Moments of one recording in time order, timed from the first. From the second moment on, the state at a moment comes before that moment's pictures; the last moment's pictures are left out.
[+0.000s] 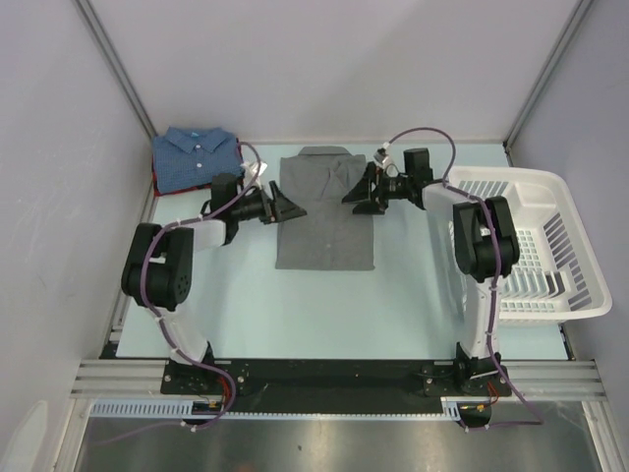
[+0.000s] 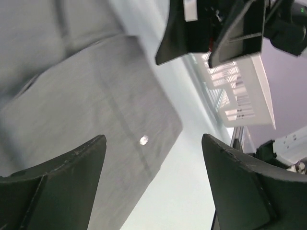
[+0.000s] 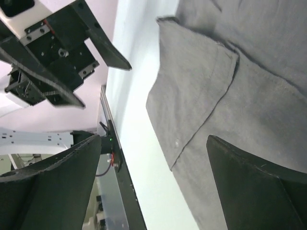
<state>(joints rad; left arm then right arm) -0.14 1.82 0.92 0.48 0.93 -0.59 0.22 2.14 1.45 0.01 -1.06 0.58</state>
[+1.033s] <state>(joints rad) -0.16 1.71 1.20 -0.09 0.58 0.22 0.16 2.13 1.60 -0.37 -0.80 0.17</state>
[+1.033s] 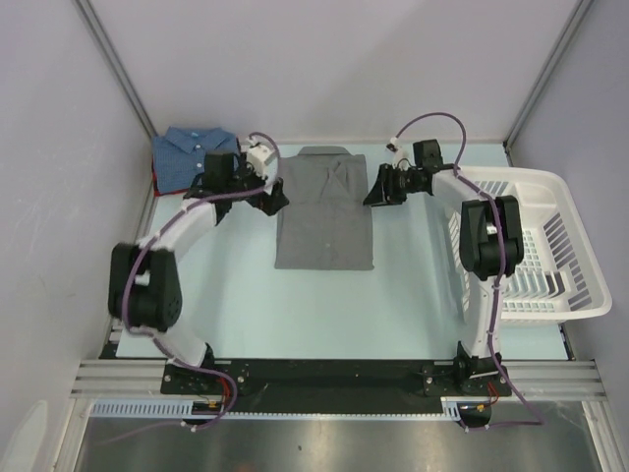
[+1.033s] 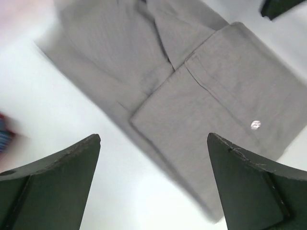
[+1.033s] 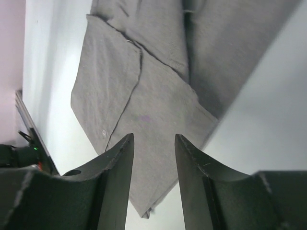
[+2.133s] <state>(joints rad) -0.80 1.65 0.55 0.48 -0.01 1.08 0.37 2.35 1.75 -0.37 -0.82 0.12</state>
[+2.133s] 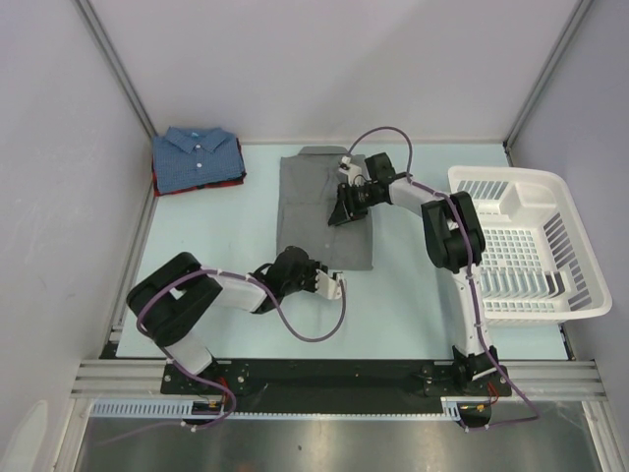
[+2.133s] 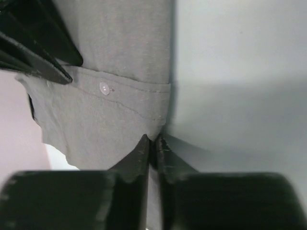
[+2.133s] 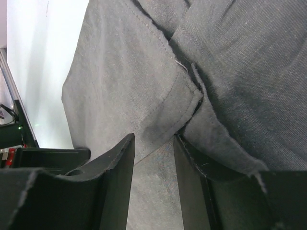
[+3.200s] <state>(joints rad) -0.62 1.71 1.48 -1.00 0.62 0.85 0.20 2.13 1.82 -0.65 -0.93 0.01</state>
